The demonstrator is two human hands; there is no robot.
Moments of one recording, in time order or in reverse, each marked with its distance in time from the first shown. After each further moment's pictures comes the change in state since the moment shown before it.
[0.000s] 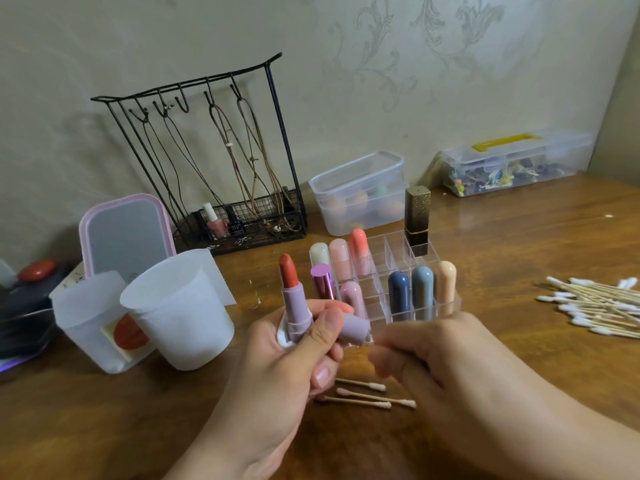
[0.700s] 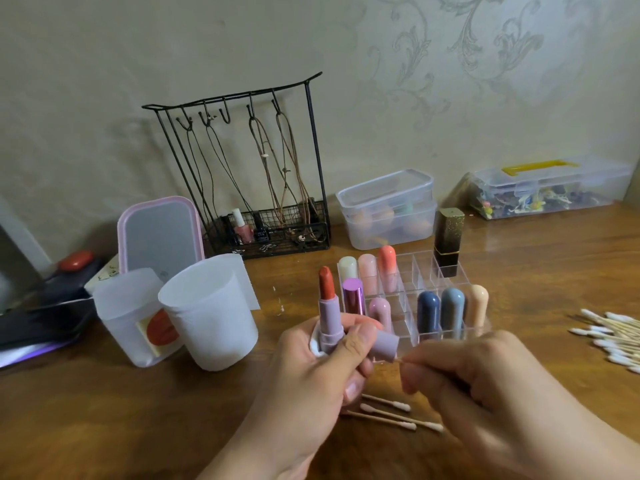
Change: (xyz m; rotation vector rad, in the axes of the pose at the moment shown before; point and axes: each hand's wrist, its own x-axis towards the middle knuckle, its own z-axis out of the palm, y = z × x) left_hand -0.001 0.004 -0.003 0.037 -0.048 0.043; right_hand 0.004 0.008 -0.003 -0.030 0.033 -0.177
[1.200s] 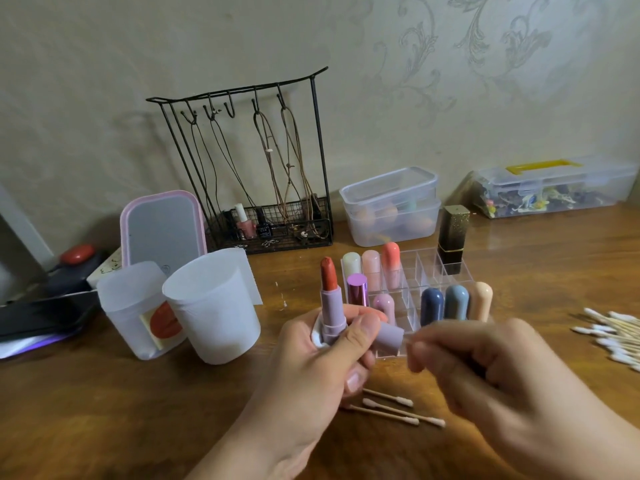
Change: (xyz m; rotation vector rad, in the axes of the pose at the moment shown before) left_hand -0.001 0.001 -0.002 -0.076 0.011 -0.012; right_hand 0.001 -0.004 -0.004 0.136 0.003 0.029
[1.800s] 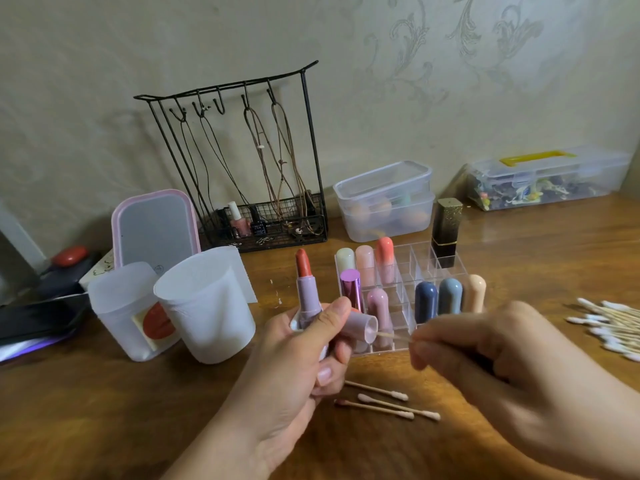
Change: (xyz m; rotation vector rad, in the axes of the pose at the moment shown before) left_hand 0.005 -0.001 -0.007 -0.127 0.079 -0.127; right_hand 0.002 -0.001 -0.015 -0.113 -0.068 -0.075
